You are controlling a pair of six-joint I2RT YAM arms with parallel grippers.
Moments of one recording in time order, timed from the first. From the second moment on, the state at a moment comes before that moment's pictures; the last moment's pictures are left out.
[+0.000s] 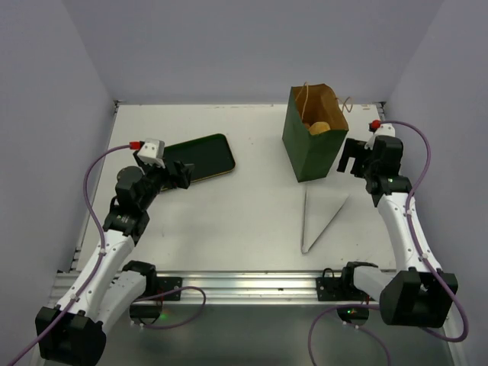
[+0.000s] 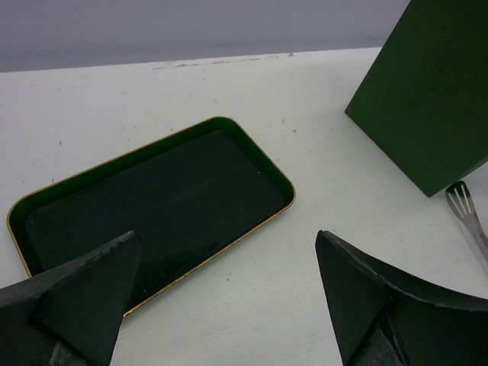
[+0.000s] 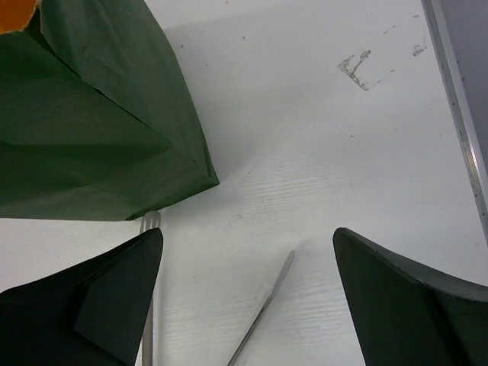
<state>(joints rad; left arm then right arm) -0.19 0.80 0.57 0.07 0.15 -0.14 -0.07 1.10 0.92 -0.40 0.04 0.13</state>
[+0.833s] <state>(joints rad) -0.19 0.81 0.58 0.07 0.22 -0.14 -0.15 1.27 1.36 -0.65 -0.42 -0.22</state>
